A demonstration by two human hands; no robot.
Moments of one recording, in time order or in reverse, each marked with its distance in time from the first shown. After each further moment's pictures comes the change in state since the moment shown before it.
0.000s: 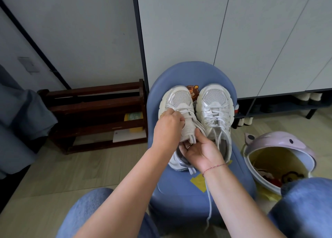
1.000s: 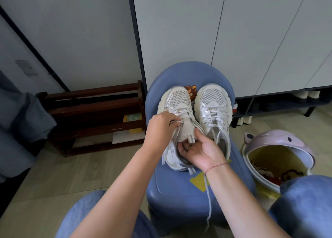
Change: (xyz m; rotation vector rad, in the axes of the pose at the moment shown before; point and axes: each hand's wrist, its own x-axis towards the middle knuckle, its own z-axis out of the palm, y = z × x) left_hand -0.002 -0.015 -0.011 -0.236 0.022 0.026; right_hand -0.009 -0.007 0.005 0.017 0.031 0.062
